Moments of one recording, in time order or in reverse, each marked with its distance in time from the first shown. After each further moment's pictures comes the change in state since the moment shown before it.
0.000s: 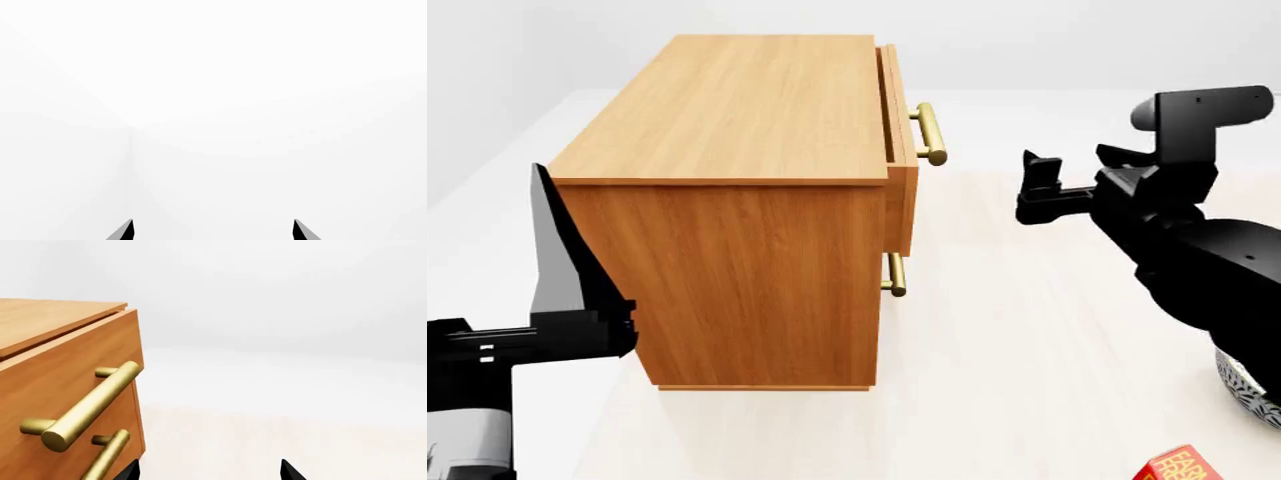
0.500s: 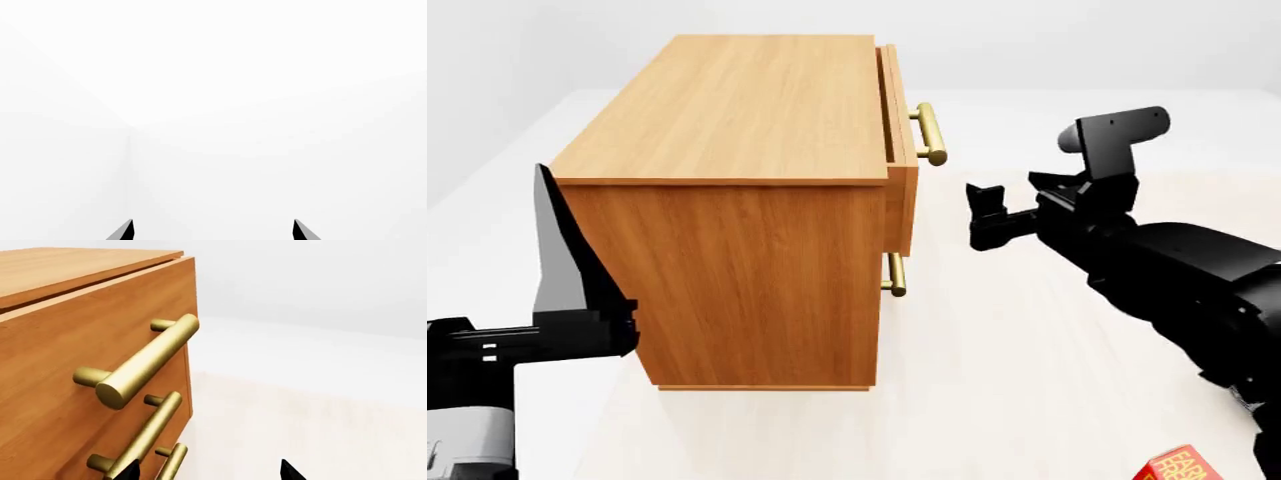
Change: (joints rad) left arm -0.001 -0.009 0.006 -0.008 -0.005 0.005 -0.007; right arm 0.058 -0.104 -0.107 0.158 -0.044 0.025 -0.193
